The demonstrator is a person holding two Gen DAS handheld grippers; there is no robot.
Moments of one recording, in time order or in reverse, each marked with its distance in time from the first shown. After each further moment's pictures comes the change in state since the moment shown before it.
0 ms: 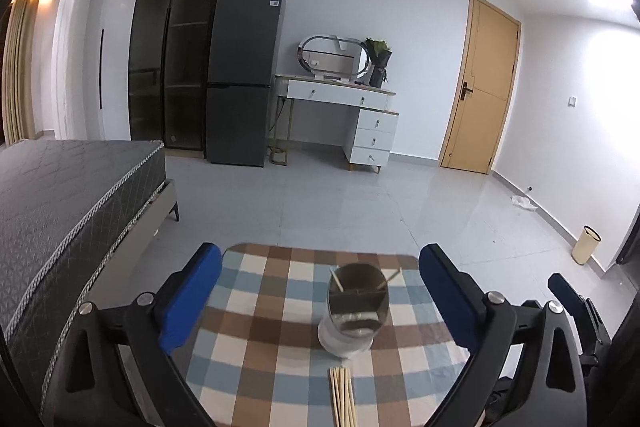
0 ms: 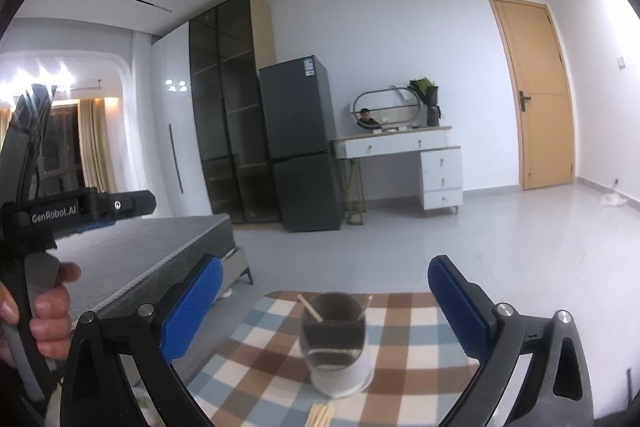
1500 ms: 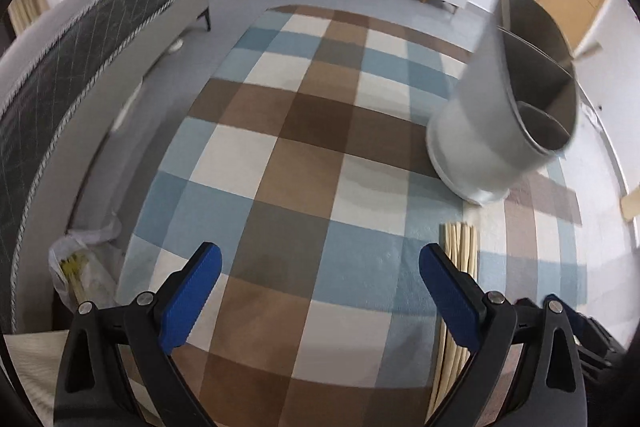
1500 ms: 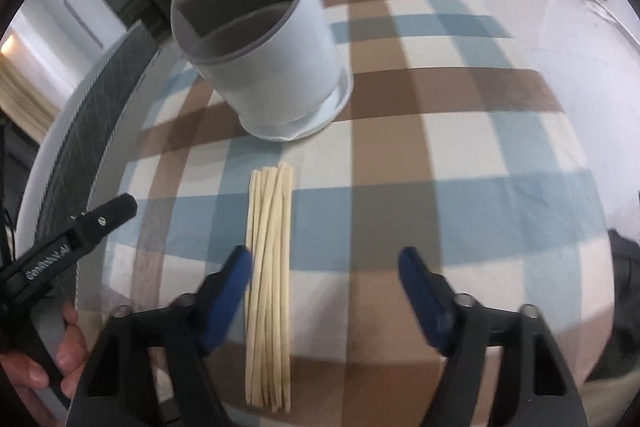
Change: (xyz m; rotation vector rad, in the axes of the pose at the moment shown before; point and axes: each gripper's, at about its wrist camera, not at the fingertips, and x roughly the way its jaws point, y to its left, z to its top) left arm 0.189 0.065 -0.189 -0.146 0.611 0.185; right arm 0.155 -0.035 -0.236 0.232 0.884 -0.140
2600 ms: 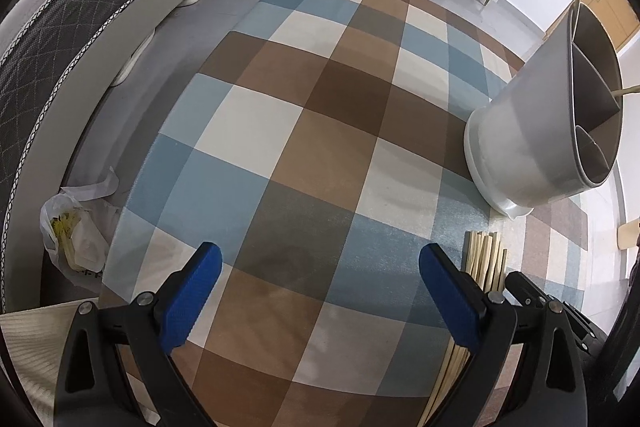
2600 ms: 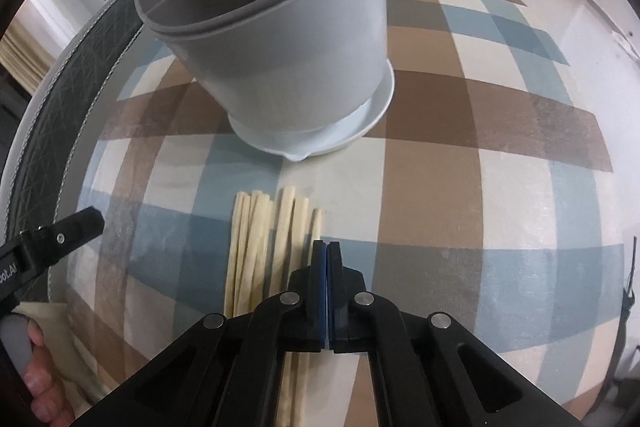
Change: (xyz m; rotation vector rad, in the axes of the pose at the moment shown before) left arm 0.021 0.015 0.006 -0.106 0.121 0.014; right arm 0.033 0.004 0.029 -0.118 0.098 -0.048
